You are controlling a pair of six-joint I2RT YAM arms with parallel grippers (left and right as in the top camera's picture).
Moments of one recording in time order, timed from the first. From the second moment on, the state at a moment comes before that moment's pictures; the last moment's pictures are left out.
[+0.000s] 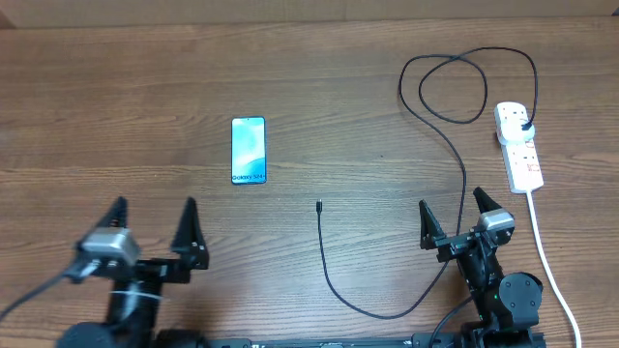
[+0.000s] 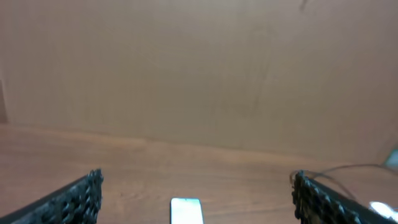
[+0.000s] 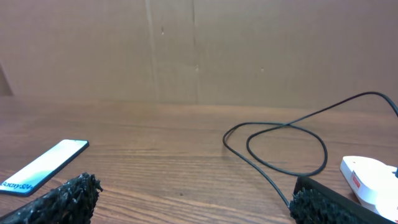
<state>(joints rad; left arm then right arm) -0.03 0.23 0.73 -0.49 0.06 -0.23 0.07 0.01 0.02 -0.02 -0.17 0.05</state>
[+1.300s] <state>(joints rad) -0.19 2.07 2.11 -1.47 0.13 -0.21 0.07 0.01 0.02 -0.02 -0.17 0.06</state>
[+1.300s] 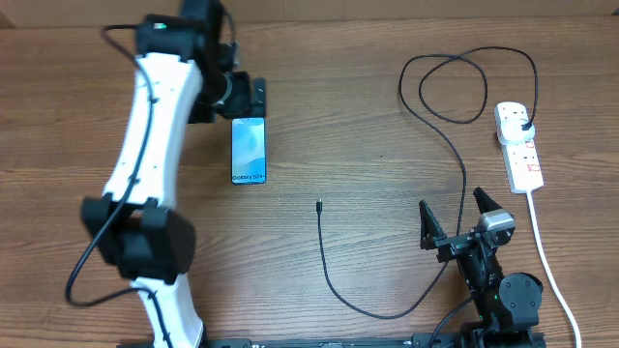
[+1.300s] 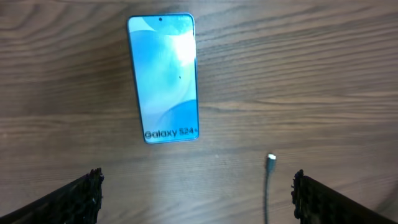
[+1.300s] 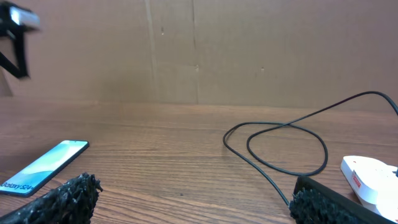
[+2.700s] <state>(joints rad) -0.21 2.31 1.81 -1.08 -0.01 -0.28 0.07 0.01 0.02 -0.02 -0.17 0.06</state>
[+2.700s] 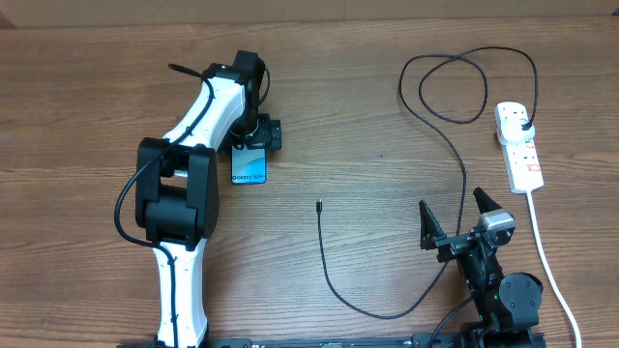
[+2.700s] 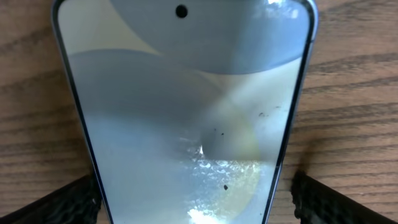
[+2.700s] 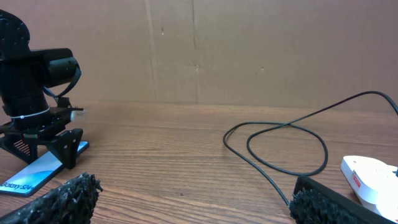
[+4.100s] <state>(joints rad) -0.21 2.21 1.63 -0.92 -0.02 -0.26 0.07 0.01 0.02 -0.02 -0.17 0.06</state>
